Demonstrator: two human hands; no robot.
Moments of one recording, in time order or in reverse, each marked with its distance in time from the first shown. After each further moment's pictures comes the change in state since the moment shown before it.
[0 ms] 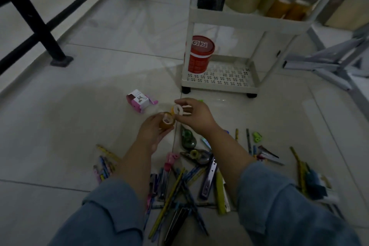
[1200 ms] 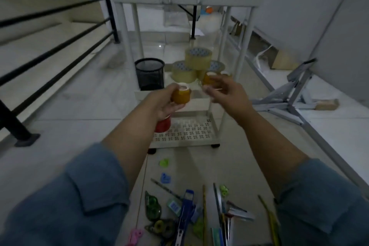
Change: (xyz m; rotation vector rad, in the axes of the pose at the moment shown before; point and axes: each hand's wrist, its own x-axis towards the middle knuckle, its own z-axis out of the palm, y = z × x) left_hand -0.025 0.164 0.263 0.256 -0.241 0.072; right_hand 0.036 -0.104 -0.263 0.076 0.393 -0.123
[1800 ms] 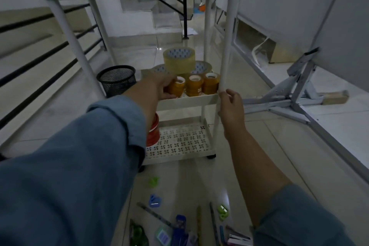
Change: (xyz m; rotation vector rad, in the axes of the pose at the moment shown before) left_hand 0.097 0.030 0.072 0.498 0.136 -0.005; right_hand 0.049 0.089 -0.009 0.277 0.441 0.327
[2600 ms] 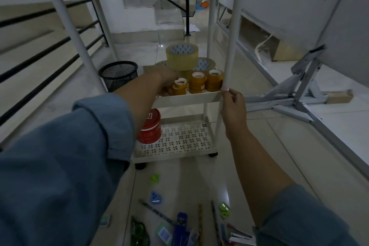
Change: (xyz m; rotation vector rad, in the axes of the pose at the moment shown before) left_hand -0.010 0.004 -0.009 0.459 0.036 0.128; right_hand -0.003 0.002 0.004 -0.019 0.043 -0.010
